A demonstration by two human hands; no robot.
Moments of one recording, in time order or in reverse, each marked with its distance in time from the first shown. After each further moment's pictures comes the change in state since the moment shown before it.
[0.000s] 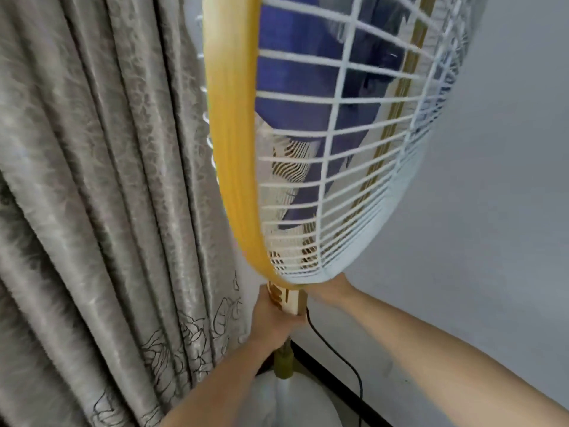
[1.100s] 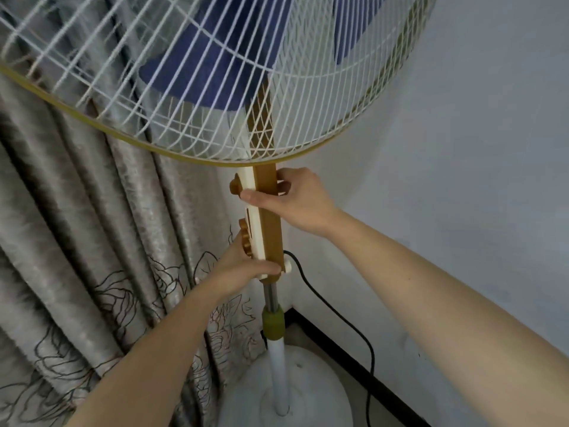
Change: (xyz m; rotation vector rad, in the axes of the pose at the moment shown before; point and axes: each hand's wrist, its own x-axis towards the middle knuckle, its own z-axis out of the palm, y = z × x) left_hand 0.021 -0.027 -0.026 -0.033 -0.205 0.117; right_hand 0.048 0.047 0.010 -0.182 0.101 -0.335
